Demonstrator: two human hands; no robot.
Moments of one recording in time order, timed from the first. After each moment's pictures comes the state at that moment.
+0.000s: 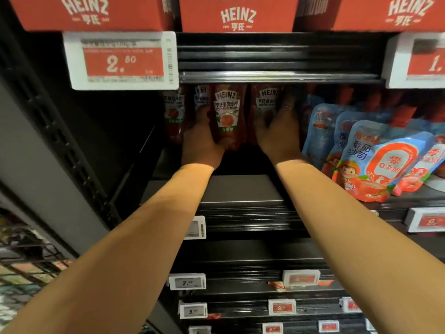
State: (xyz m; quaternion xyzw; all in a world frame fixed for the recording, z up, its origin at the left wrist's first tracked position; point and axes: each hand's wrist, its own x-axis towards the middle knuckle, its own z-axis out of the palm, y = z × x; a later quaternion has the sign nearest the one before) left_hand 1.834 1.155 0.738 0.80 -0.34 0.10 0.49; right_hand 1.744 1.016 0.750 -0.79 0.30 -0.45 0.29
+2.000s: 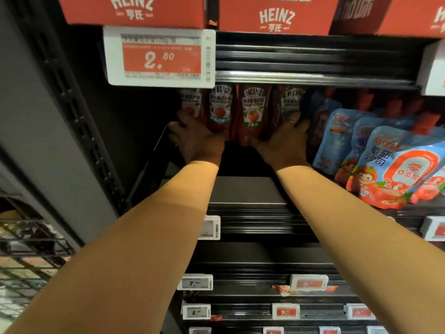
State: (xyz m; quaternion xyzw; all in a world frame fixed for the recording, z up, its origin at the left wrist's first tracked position) left_hand 1.865 1.152 0.735 0.83 -0.10 0.11 0.54; right_hand 1.751 1.032 0.739 -0.83 0.41 -0.31 0.21
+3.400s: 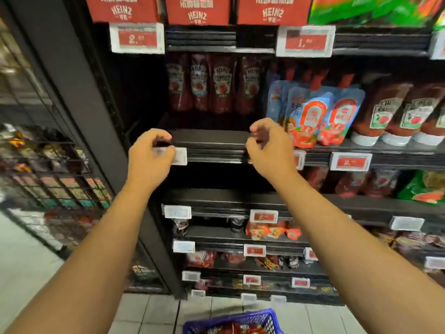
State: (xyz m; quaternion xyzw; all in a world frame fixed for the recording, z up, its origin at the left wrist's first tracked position) left_hand 1.713 1.321 0.702 0.80 -0.29 0.16 0.51; right_hand 1.556 1.096 0.725 -0.82 0.15 -0.42 0.37
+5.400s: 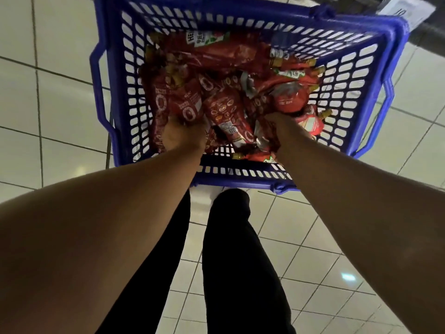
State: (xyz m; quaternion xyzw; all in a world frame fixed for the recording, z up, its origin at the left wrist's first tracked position) left_hand 1.387 1.385 -0.251 0.85 0.32 -0.26 0.34; right_hand 1.335 1.196 -0.223 -0.37 0.66 0.23 0.62
